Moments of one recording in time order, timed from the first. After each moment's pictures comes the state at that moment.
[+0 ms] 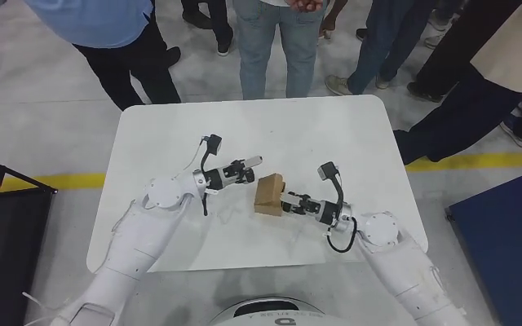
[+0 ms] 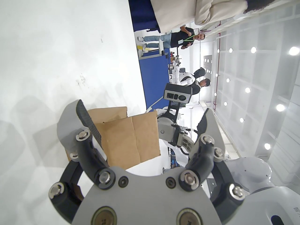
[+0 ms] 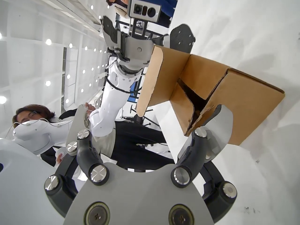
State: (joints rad) left arm 1.21 -1.19 -1.10 -1.36 -0.20 -0.23 -0.82; right arm -1.53 -1.13 1.19 -1.57 0.20 -0.45 0.79
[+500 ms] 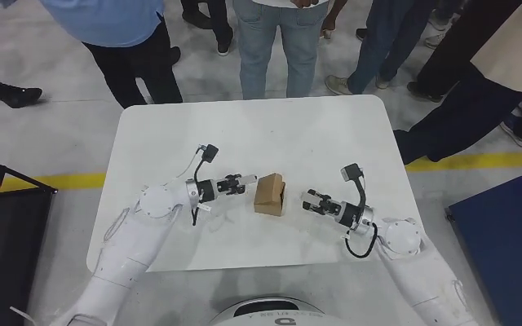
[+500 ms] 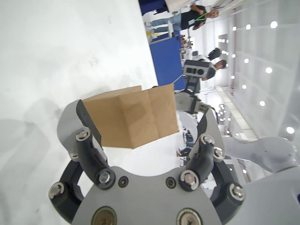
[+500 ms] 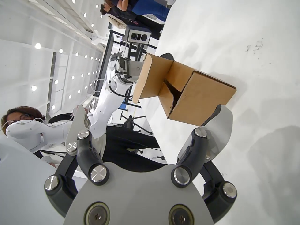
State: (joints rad) left arm 1.32 -1.15 -1.18 -1.45 0.01 -0.29 -0.89; right arm -1.65 -1.09 1.35 -1.64 0.15 -0.47 0.79
